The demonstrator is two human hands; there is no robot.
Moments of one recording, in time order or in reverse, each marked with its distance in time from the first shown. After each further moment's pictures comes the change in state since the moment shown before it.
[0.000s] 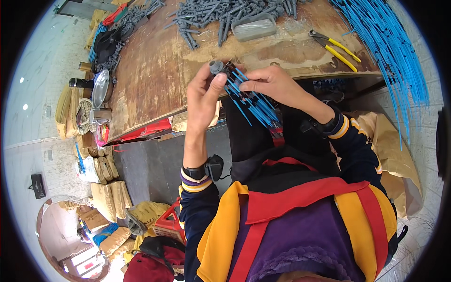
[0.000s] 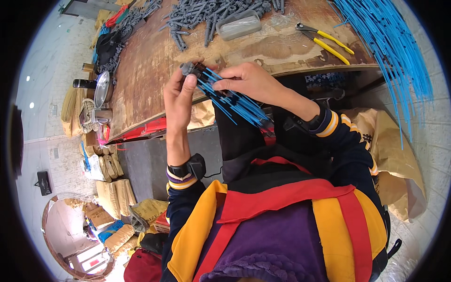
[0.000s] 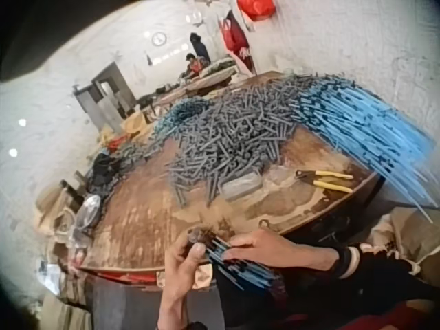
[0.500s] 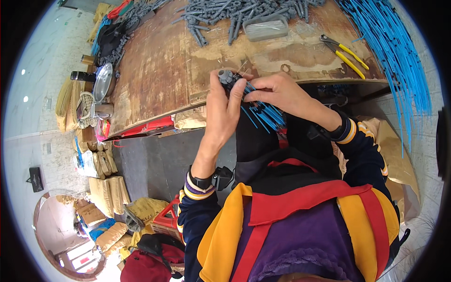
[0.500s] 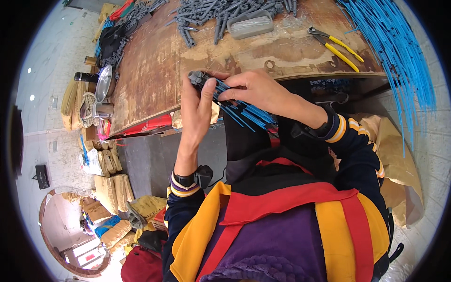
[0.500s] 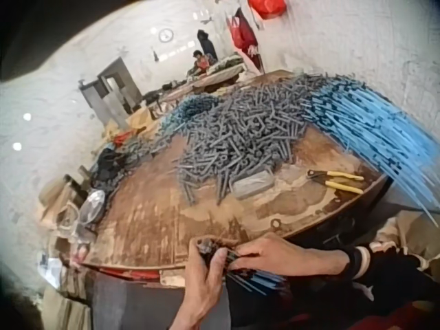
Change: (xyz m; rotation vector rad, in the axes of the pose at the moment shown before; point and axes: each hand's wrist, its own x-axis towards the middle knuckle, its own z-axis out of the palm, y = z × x) left_hand -0.017 0.008 0.017 0.202 0.121 -0.039; right_hand 0.003 -0.010 0.012 -0.101 -0.060 -0.032
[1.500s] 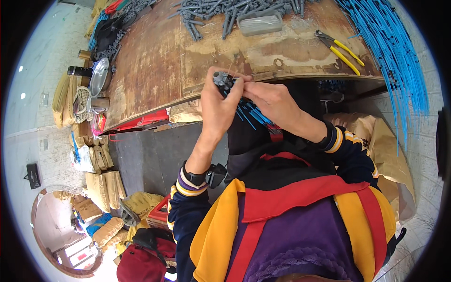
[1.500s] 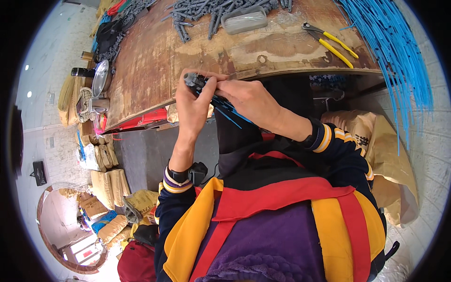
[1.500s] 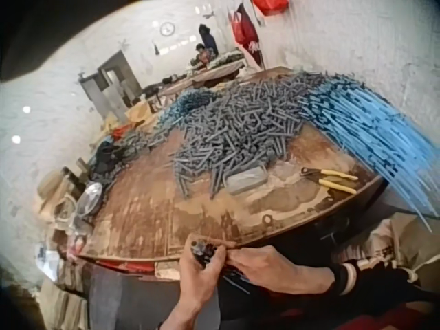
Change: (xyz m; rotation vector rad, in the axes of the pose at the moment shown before) left_hand -0.004 -0.001 0.018 -0.021 0.024 -0.063; right_hand -0.026 0.019 0.029 -0.267 0.403 -0.404
